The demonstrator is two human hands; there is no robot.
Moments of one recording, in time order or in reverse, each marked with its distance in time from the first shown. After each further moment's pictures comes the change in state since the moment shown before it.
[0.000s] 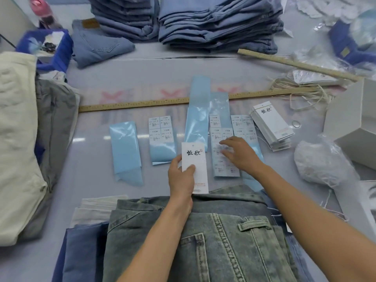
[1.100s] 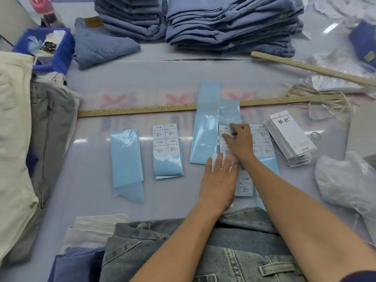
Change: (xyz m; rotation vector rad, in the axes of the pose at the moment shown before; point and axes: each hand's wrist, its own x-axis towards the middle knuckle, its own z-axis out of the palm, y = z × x) left_hand 0.061 -0.041 0.059 1.571 -0.371 0.998; right_hand 0.111 0.003 0.034 0.326 0.353 0.216
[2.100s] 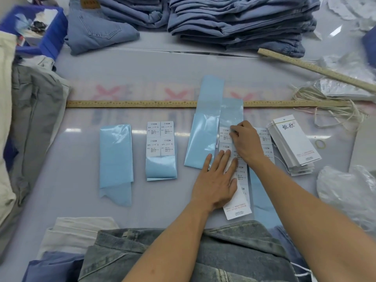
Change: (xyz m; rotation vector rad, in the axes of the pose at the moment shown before) left_hand 0.036 -0.021 0.056 -0.011 0.007 0.036; right_hand 0.020 -0.002 -0.023 -0.385 -0.047 -0.258
